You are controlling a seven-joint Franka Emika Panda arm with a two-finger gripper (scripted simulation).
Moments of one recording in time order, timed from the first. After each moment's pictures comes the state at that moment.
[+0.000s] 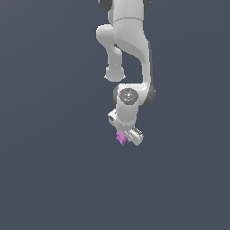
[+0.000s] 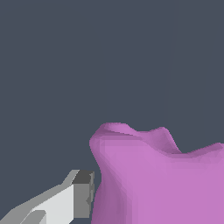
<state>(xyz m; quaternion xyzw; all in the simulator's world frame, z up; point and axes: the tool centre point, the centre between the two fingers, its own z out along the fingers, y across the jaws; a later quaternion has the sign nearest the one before) -0.006 0.048 0.043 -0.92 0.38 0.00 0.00</state>
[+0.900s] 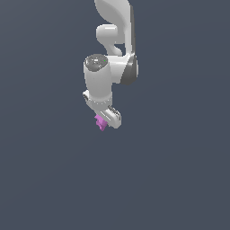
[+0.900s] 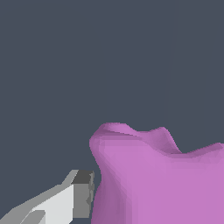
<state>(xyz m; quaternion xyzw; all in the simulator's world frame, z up) -0.031 -0.054 0.152 -0.92 0.38 0.00 0.00</state>
